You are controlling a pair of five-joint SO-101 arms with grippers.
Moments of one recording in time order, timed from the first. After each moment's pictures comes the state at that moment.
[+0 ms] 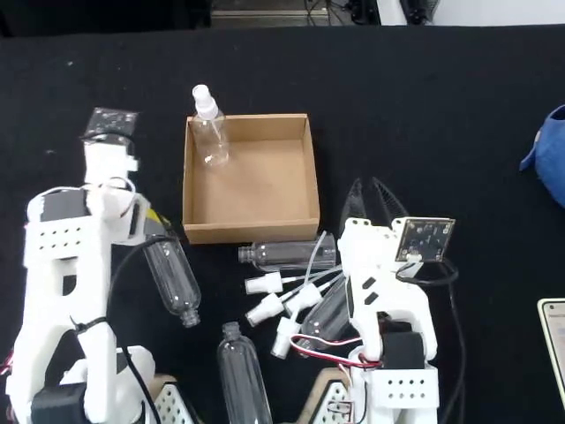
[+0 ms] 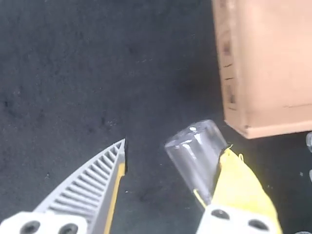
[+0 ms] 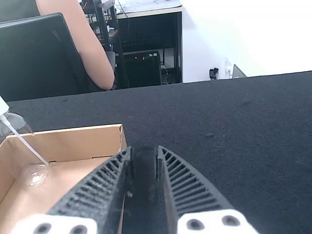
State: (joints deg) left arm -12.3 -31.5 38.0 65.6 -18.9; right arm -0.2 -103.0 96.7 26.5 -7.3
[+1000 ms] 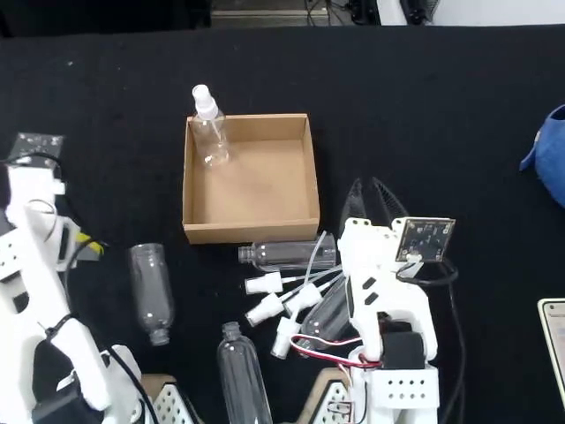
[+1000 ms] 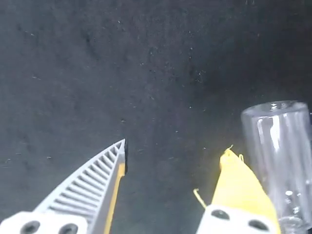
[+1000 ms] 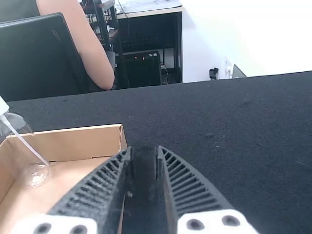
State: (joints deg) left arm -36.9 -32.1 35.0 71.7 -37.2; right arm -0.2 -103.0 96.7 26.5 -7.3
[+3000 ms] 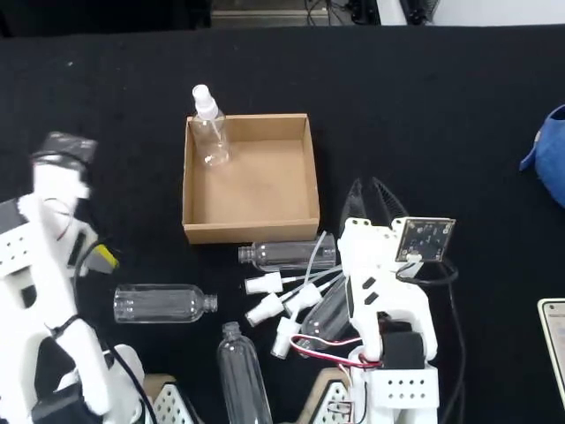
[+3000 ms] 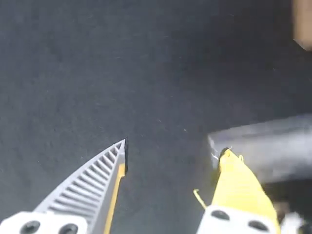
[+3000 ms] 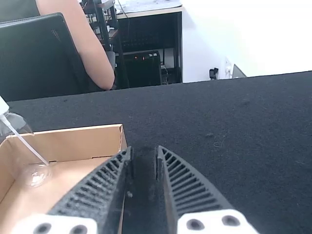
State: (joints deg) left arm -28.7 -32.2 33.6 82.1 -48.6; right arm -0.2 -103.0 96.7 26.5 -7.3
